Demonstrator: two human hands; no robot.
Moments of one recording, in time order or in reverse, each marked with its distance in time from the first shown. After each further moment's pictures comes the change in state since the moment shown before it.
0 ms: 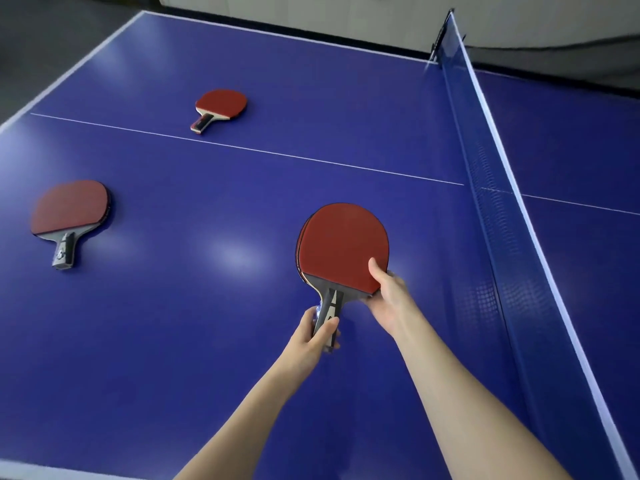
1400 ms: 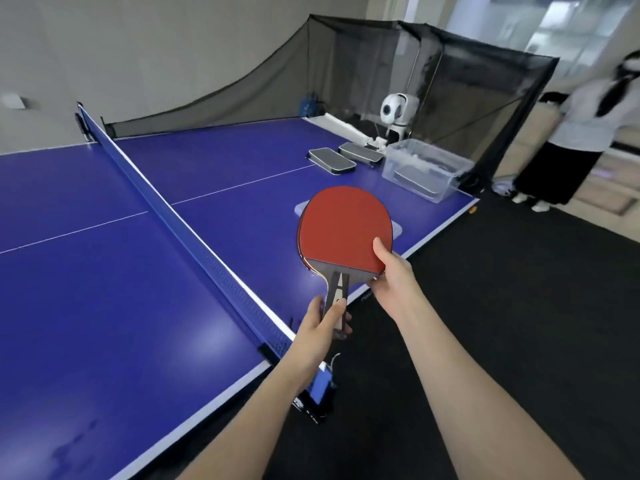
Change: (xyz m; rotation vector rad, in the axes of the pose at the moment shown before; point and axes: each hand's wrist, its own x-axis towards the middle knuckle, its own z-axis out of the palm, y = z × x) left_hand -0.270 -0.046 0.426 0.135 -0.768 0.191; right_hand -0.417 -0.035 -0.446 0.379 0.575 -0.612
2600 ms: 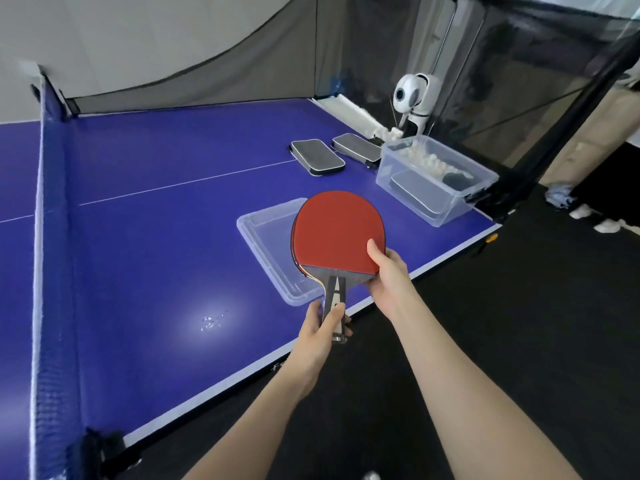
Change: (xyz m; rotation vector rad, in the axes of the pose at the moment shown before) left_hand 0.316 -0.045 0.237 -0.106 0.186 -0.066; right_hand 0.335 -0.139 -0.168 -0.100 -0.116 0.118
